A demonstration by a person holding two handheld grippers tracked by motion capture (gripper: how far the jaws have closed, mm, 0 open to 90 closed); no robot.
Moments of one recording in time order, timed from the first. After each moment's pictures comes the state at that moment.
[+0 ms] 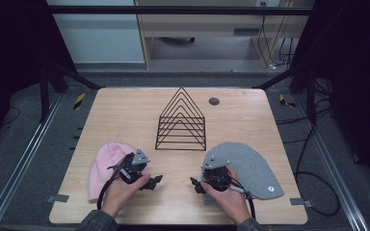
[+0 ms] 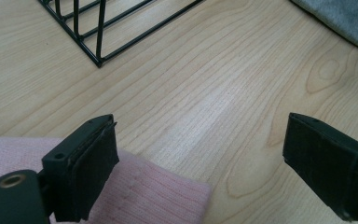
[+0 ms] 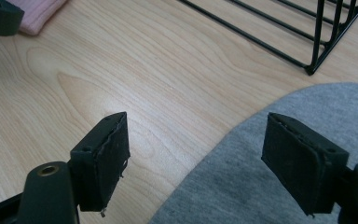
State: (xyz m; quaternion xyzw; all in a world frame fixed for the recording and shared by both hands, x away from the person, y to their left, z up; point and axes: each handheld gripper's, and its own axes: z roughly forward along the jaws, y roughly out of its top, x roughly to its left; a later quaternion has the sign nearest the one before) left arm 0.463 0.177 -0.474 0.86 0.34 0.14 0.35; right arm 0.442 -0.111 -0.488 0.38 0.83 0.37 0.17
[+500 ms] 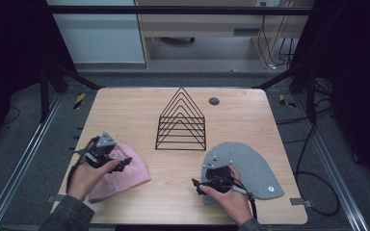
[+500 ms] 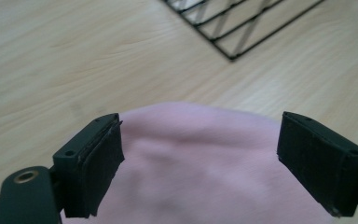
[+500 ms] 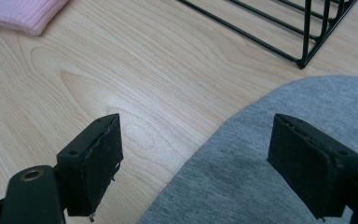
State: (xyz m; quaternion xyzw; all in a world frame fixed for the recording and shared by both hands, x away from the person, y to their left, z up) left arm 0.494 0.276 -0.427 0.84 0.39 0.20 0.33; right arm 0.438 -0.117 -0.482 0.39 0.83 0.37 0.17
